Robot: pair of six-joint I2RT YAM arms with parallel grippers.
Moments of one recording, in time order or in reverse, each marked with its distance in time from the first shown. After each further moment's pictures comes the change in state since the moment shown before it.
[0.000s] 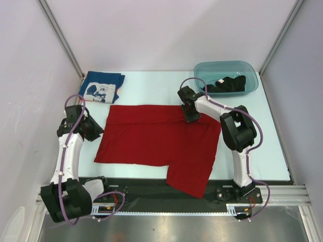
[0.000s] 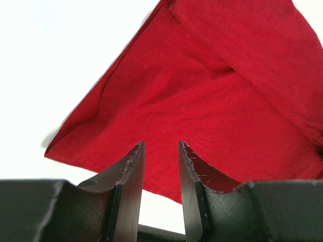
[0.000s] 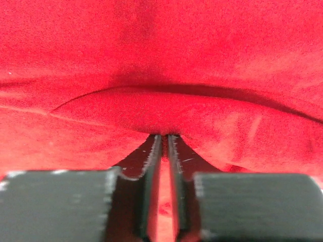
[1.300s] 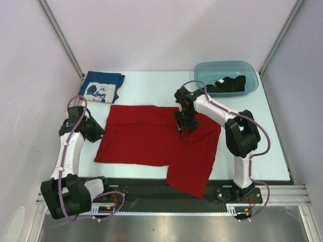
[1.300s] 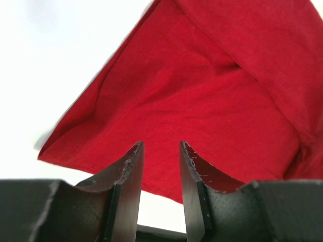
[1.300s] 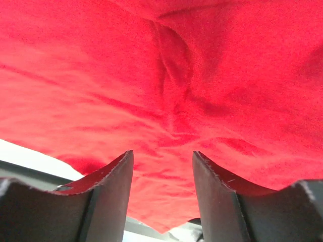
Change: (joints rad) left arm -0.001 0.030 -0.035 0.031 0.016 0.002; right arm 0.069 -0.086 0.052 -0.333 -0.311 0.167
